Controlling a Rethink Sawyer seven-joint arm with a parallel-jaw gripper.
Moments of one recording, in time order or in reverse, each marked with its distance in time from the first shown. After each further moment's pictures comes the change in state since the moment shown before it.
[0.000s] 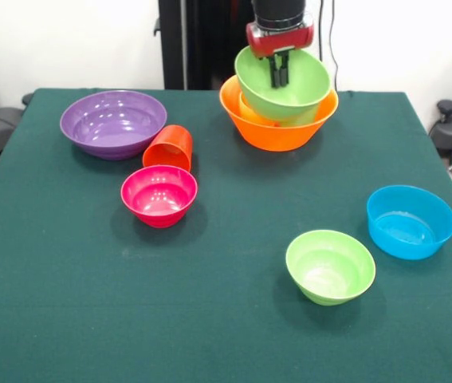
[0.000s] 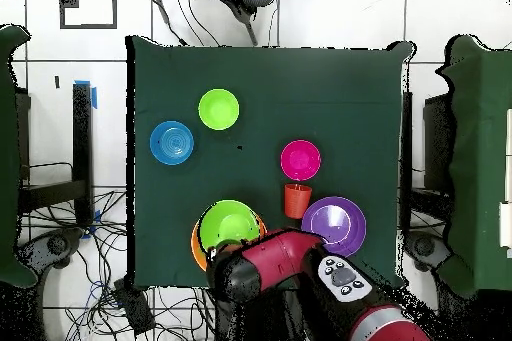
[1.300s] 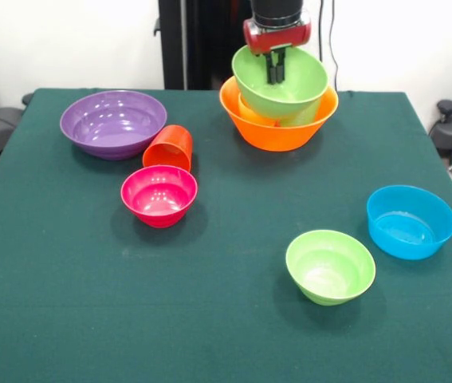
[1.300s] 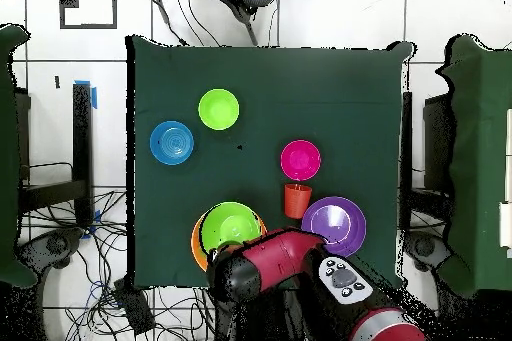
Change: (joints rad) arm 0.000 -0.011 0.000 0.000 0.000 0.042 0.000
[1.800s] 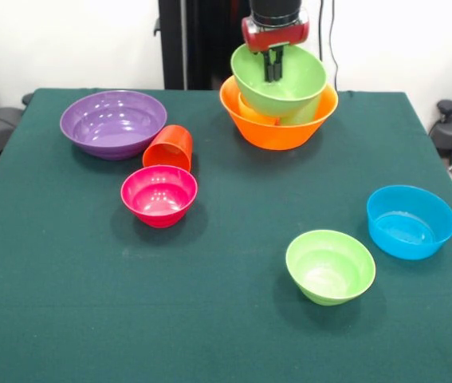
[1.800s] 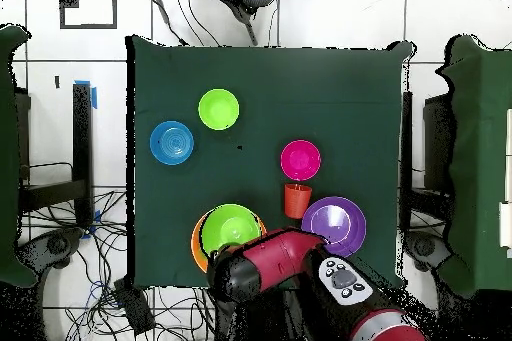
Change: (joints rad) arm 0.002 -0.005 -0.002 0.000 0.000 0.030 0.000
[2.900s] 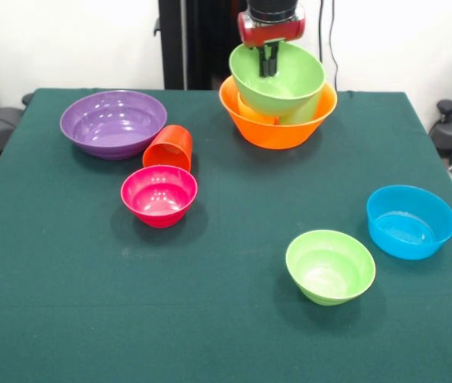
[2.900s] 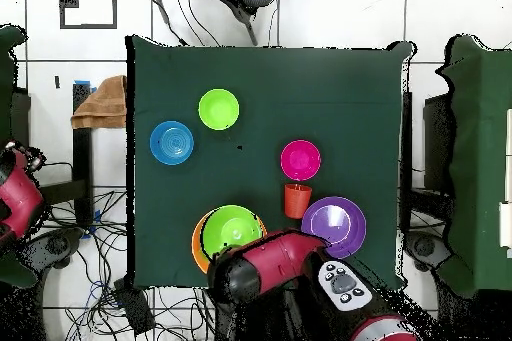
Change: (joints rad) arm 0.011 -0.021 -0.018 0.005 0.000 0.026 0.000
